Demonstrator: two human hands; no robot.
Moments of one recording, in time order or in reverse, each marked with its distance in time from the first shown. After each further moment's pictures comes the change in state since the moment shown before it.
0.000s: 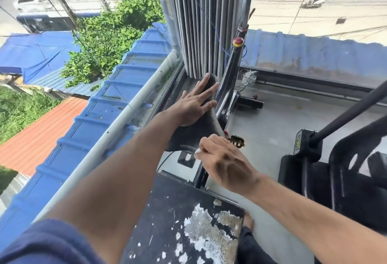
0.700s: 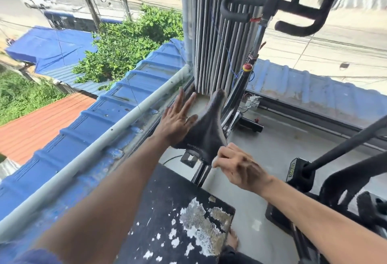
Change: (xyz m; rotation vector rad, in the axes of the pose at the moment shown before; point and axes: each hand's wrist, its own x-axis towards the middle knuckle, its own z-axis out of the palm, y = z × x) left_hand -0.092 -0.011 0.008 0.009 0.365 -0.193; right_hand -0.028 0.034 -0.016 0.057 -0.105 -0.079
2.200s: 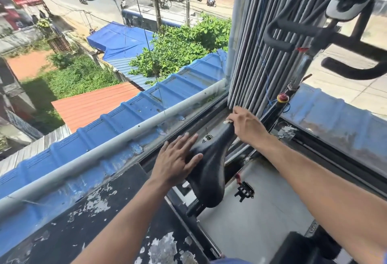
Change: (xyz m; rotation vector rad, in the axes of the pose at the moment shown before) left_hand -0.039 0.031 0.032 0.144 0.139 -0.338; right_hand 0.180 0.165 -0.035 -0.144 -0.121 0.143
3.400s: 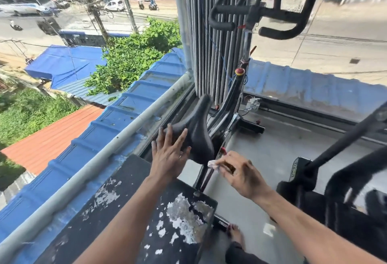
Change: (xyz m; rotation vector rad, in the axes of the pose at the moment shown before) left_hand -0.051 0.009 0.003 0.046 -0.088 0.078; right_hand -0.249 -0.129 0.032 0.564 0.243 0.202
